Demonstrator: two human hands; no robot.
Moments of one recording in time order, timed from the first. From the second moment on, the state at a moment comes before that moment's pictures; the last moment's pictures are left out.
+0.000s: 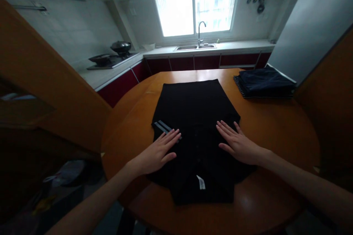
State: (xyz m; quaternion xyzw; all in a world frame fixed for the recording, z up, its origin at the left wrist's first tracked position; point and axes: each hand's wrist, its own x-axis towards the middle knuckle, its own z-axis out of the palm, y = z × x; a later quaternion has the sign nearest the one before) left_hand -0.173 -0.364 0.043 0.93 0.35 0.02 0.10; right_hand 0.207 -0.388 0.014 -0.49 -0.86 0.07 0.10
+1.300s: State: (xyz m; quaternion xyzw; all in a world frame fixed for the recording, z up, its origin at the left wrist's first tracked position) left_hand -0.185 -0.394 0.038 0.93 0.36 0.06 0.09; right_hand 0.205 -0.377 0.001 -0.51 -0.85 0.04 0.13
